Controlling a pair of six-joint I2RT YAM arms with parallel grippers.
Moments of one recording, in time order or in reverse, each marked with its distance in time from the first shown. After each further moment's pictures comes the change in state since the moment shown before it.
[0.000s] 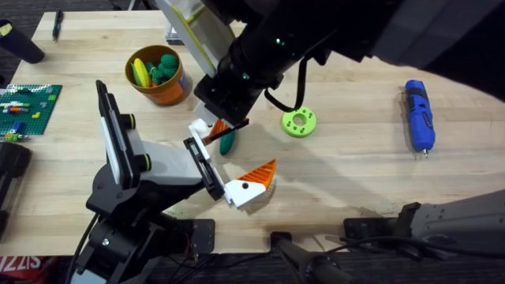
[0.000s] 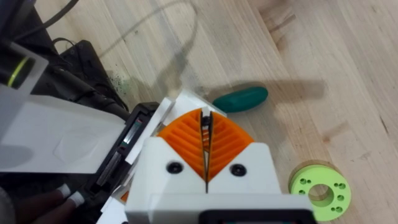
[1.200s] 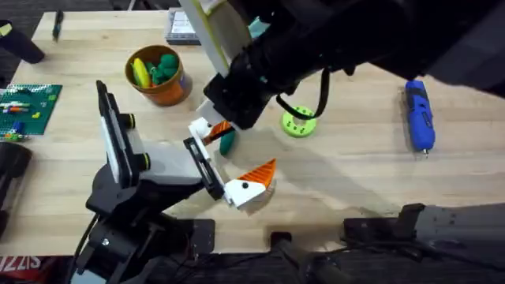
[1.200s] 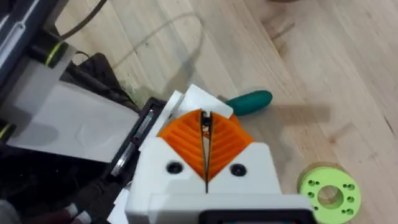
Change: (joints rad) left arm 0.000 0.000 0.000 0.001 0.002 -0.010; right arm 0.000 -0.115 -0.110 0.092 -0.014 0.050
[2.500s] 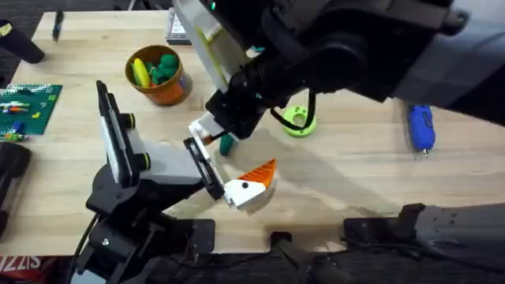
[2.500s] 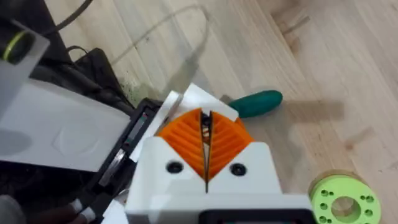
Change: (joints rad) left arm 0.000 0.000 0.000 0.000 -0.001 -0.001; right arm 0.000 0.000 -0.120 0.113 -0.033 0.005
